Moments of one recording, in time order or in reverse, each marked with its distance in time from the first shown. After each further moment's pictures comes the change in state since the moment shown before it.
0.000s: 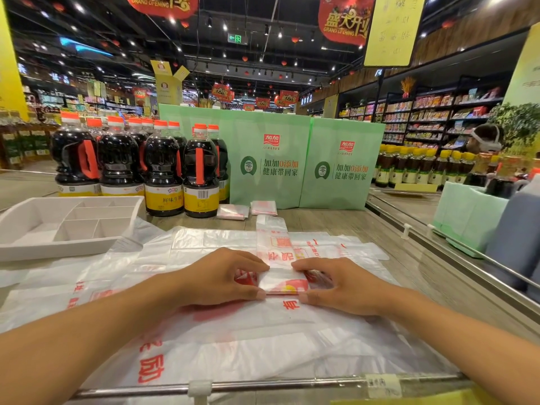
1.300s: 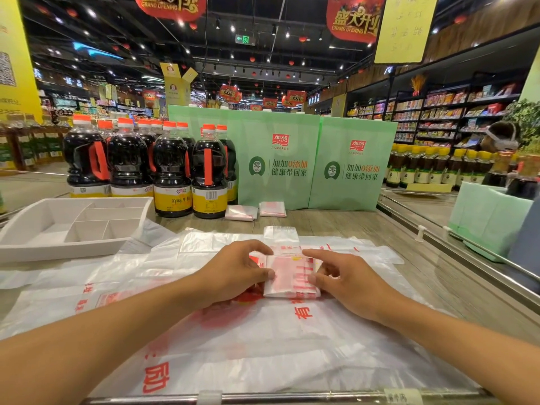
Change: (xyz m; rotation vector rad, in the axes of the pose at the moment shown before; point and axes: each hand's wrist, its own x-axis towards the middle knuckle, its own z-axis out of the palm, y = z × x) left_hand 0.011 0.019 0.005 -0.467 0.170 -0.407; right_hand 0.013 -0.004 0.017 0.243 0.232 0.057
